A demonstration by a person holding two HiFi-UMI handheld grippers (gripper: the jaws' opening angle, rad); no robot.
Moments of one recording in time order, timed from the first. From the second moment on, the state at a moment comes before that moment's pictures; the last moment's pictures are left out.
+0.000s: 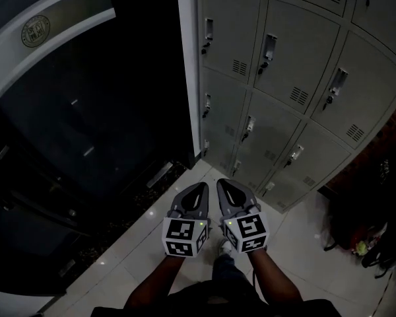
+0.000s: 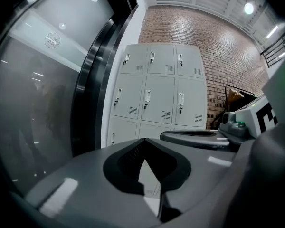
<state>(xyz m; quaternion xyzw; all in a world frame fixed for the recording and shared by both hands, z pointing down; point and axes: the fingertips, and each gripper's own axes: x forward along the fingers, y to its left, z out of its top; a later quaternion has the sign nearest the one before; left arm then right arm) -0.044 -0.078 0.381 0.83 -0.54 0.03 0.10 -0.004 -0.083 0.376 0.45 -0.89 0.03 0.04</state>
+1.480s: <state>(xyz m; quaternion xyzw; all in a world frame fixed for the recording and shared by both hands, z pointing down) -0.043 -0.341 0.381 0.80 -0.60 0.01 0.08 -0.007 -0.353 0.381 0.40 -0.92 0.02 0.02</state>
